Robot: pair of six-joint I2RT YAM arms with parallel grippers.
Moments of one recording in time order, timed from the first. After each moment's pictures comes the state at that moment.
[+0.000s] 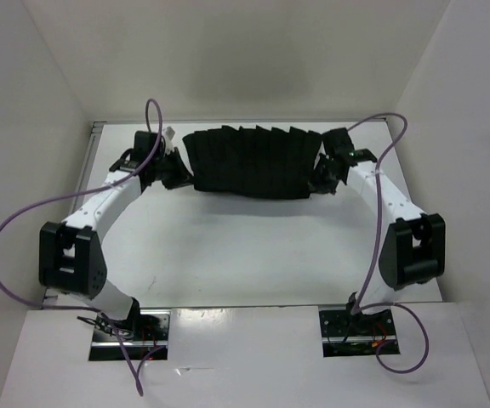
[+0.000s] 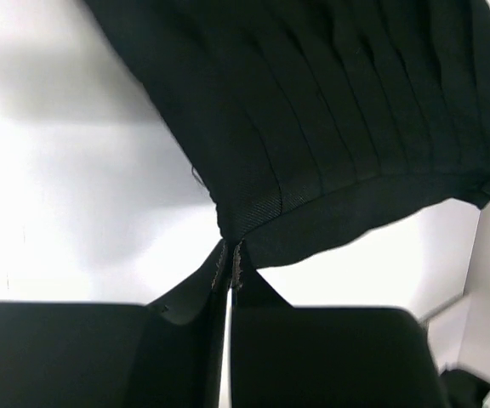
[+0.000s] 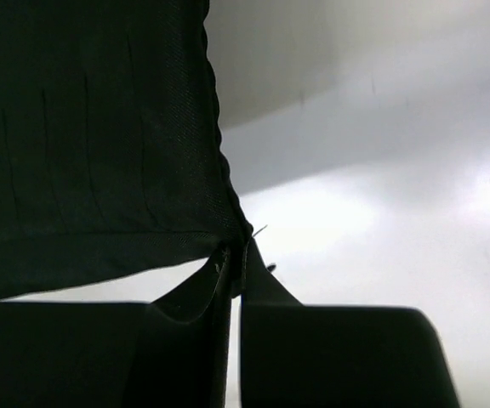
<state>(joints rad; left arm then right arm) -0.17 1.60 1.27 -0.43 0.35 -0.56 0.20 1.62 1.35 -0.74 0.01 0.67</state>
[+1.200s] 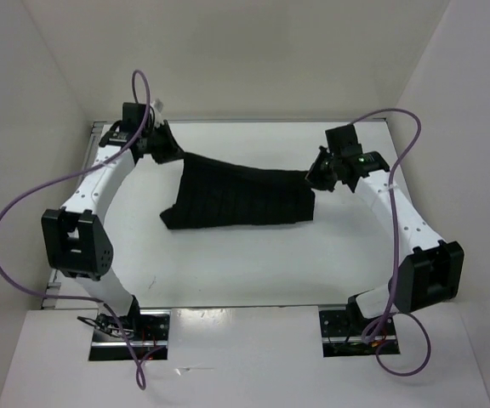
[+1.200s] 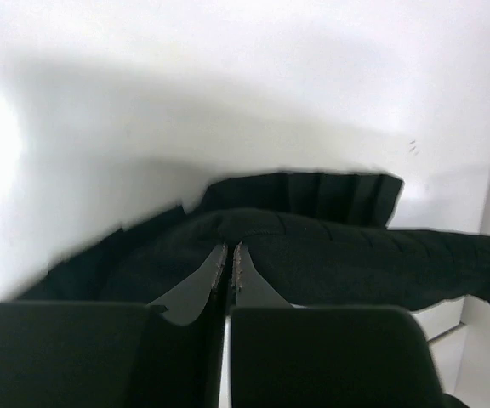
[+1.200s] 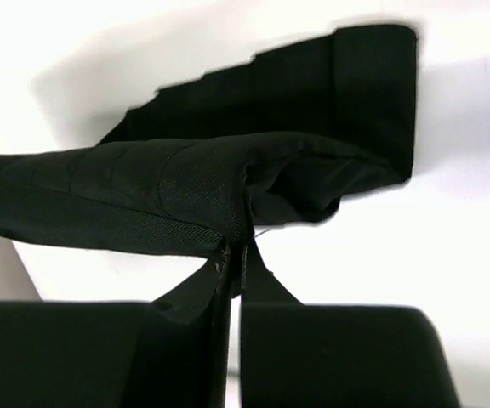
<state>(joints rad) -0.11 1.63 1.45 -0.60 0.30 -0.52 0.25 1.40 1.27 -0.81 -0.08 0.74</state>
